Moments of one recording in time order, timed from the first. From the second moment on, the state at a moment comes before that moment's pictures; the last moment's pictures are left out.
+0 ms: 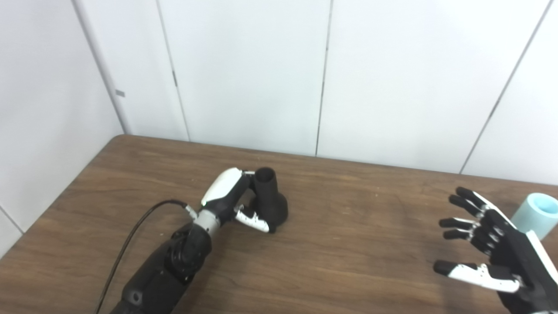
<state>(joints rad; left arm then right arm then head) -0.40 0.40 -0.30 0.23 0.39 -0.04 -0.05 -0.04 -0.22 -0.07 -0.46 0.05 0.31 0.14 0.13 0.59</state>
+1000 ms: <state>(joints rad) -0.42 0.35 -0.48 0.13 0.33 -0.14 -0.29 -0.05 -0.19 -0.05 -0.47 0.01 0.31 0.12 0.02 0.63</state>
